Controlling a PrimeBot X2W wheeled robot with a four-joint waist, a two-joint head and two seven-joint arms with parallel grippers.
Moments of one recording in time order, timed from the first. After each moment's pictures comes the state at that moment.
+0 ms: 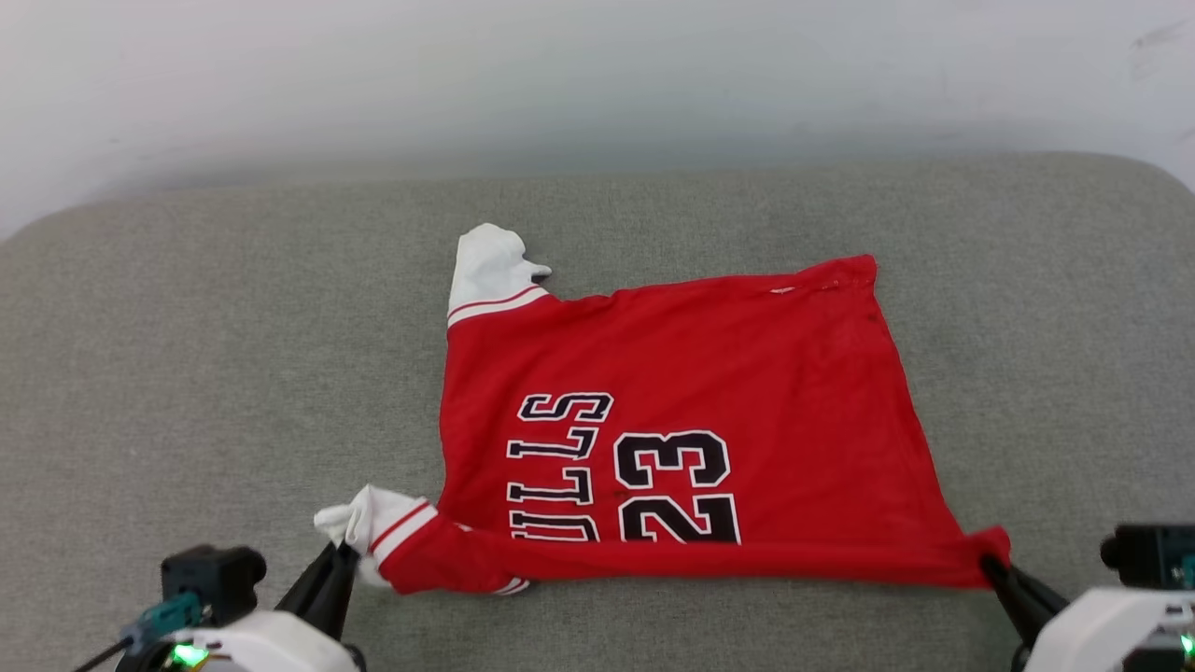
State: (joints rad) left arm 0.11 0.51 -0.33 -0.13 -0.71 0.18 0.05; right arm 0.15 -0.23 -0.06 -0.05 0.47 0.13 0.45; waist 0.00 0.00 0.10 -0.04
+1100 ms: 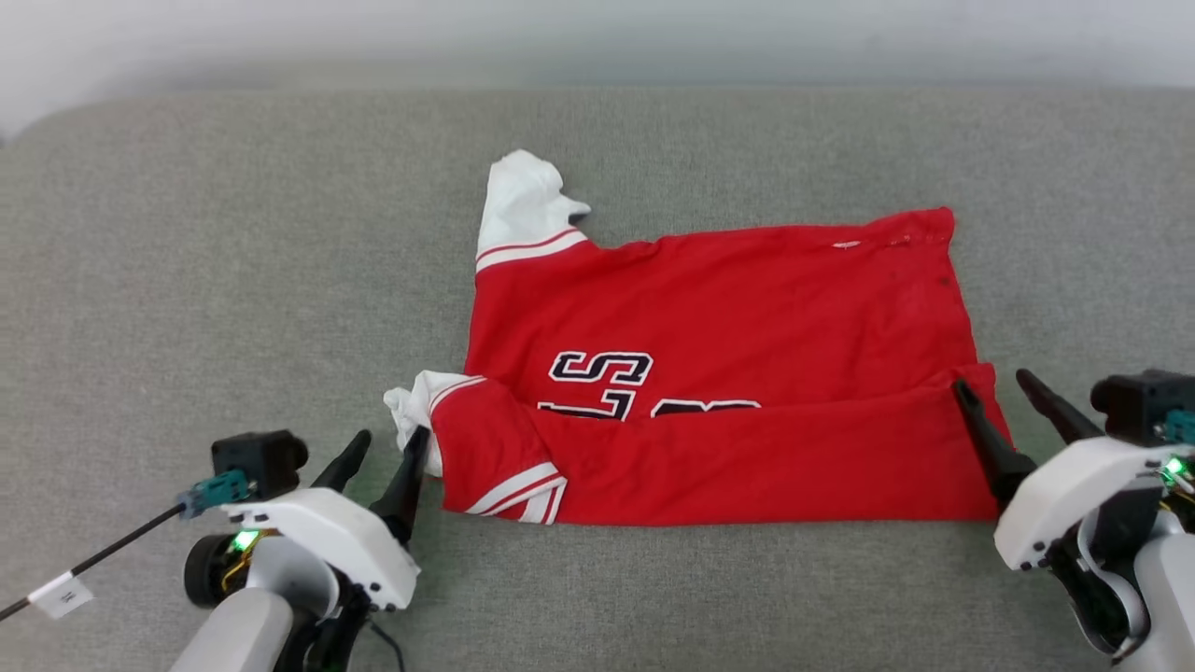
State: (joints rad) left arm -0.26 0.35 -0.38 0.30 -0.78 0.01 0.00; right arm -0.29 -0.33 0.13 0.37 0.43 0.13 0.11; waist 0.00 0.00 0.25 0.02
